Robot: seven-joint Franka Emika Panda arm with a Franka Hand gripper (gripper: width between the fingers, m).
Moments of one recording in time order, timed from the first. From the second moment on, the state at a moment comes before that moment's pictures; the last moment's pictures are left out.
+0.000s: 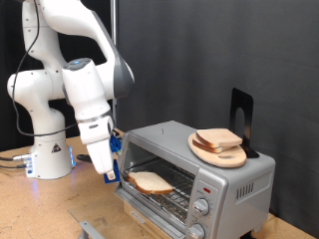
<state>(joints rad) 0.05 -0.12 -0.08 -2.64 0.46 2.66 -0.67</state>
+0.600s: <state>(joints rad) 0.00 -0.12 -0.10 -2.63 0.35 2.60 -0.67</state>
